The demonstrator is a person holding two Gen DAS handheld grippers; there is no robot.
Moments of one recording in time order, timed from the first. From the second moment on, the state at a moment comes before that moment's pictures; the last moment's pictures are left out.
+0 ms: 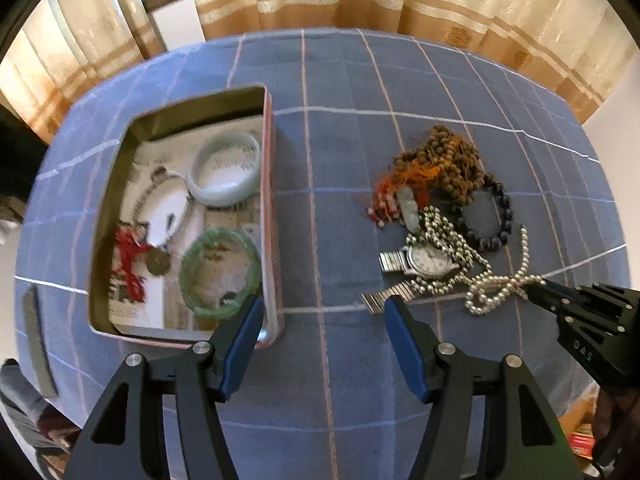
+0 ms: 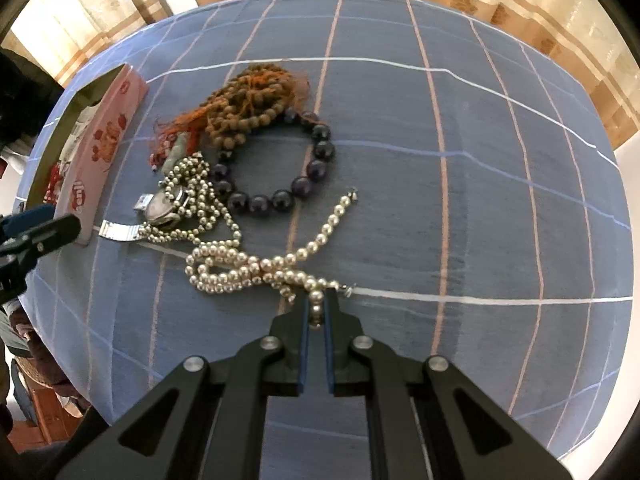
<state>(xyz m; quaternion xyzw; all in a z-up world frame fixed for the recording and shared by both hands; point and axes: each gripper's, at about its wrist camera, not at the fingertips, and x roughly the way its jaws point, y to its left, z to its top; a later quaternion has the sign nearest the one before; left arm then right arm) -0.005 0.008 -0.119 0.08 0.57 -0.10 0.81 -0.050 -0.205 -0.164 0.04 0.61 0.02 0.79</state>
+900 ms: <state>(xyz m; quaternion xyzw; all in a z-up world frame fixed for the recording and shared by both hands) 0.031 -0.085 -0.161 0.09 0.59 -0.18 0.78 -0.039 -0.229 -0.160 0.08 0.59 0.02 0.80</state>
